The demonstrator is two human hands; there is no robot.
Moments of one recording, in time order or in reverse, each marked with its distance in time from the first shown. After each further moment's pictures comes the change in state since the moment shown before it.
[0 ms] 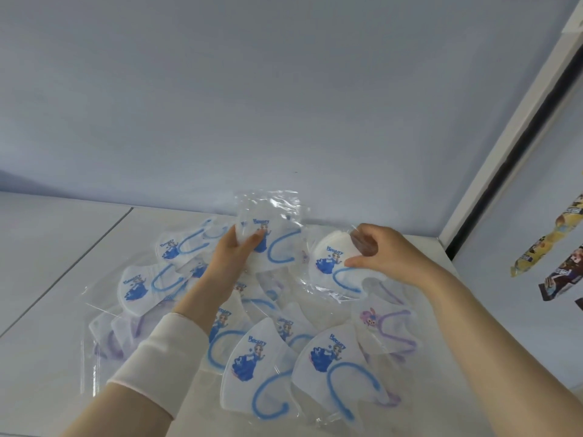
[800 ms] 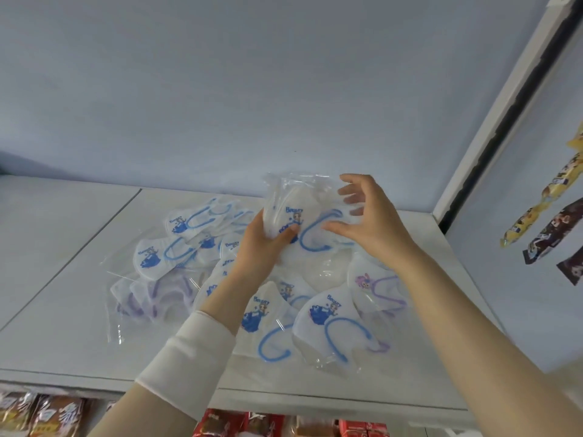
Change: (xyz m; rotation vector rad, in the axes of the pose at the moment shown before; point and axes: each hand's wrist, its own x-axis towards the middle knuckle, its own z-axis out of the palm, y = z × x) left_hand -0.062 0.010 0.030 0.105 -0.068 0.180; right_hand -0.038 -0.051 0.024 0.067 0.326 -0.109
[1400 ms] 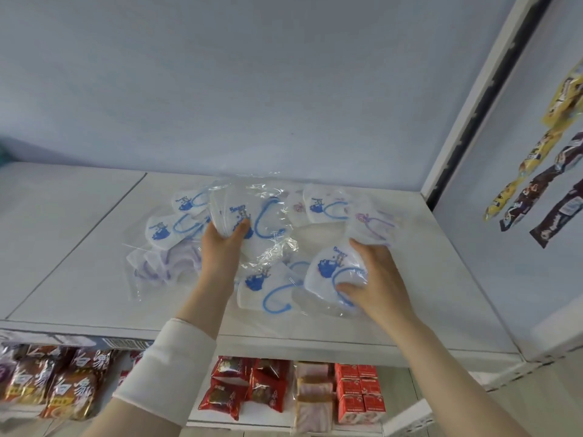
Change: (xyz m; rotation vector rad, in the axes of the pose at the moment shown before) left_hand -0.049 -0.012 -0.041 -0.108 0.315 -0.170; right_hand -0.125 0.035 0.026 -0.273 -0.029 0.185
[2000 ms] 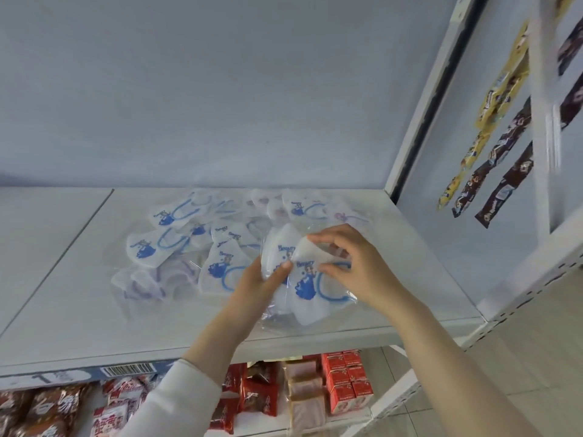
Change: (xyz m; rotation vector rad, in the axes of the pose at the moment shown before) left_hand -0.056 0.000 -0.013 0.054 -0.681 -0.041; right_hand -0.008 -0.061 -0.024 0.219 -0.003 -0.239
